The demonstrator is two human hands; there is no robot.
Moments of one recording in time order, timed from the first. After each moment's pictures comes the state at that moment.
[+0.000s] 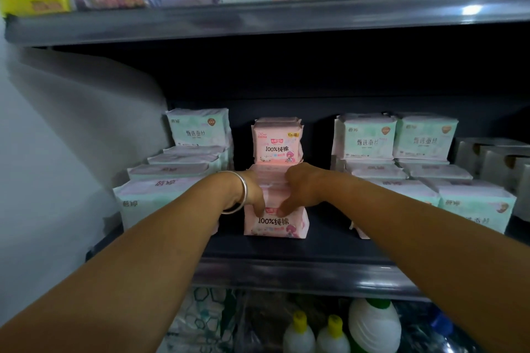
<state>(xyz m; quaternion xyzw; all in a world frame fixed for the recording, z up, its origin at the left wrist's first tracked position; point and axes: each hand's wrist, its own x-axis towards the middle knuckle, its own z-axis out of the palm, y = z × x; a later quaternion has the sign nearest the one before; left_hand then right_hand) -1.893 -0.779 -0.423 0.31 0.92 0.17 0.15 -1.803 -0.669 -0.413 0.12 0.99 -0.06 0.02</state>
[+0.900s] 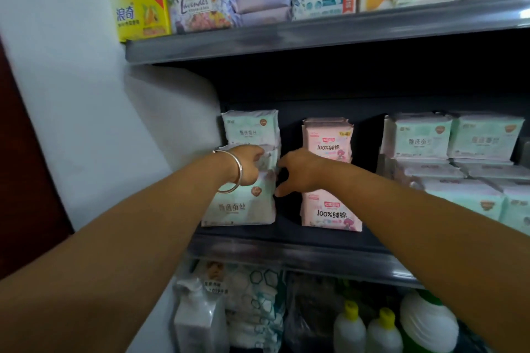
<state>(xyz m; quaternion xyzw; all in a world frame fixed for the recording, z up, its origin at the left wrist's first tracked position) -1.906 -0.884 -0.379 0.33 0.93 0.14 0.02 -1.836 -0.759 -0.393 0.04 1.00 -0.07 -0.05</state>
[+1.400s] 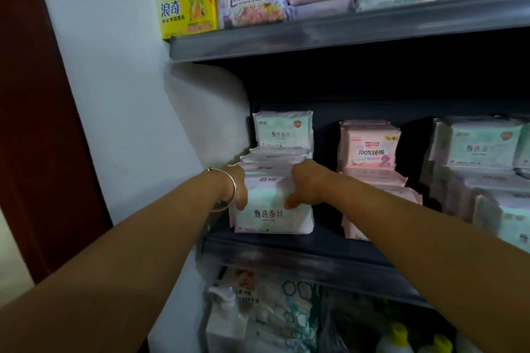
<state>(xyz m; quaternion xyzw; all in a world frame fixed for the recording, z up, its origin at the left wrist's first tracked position) -1.956 -0.950 -0.398 0.22 0.98 0.01 0.05 -1.888 -0.804 -0.406 0.06 1.00 -0.03 -0.04</state>
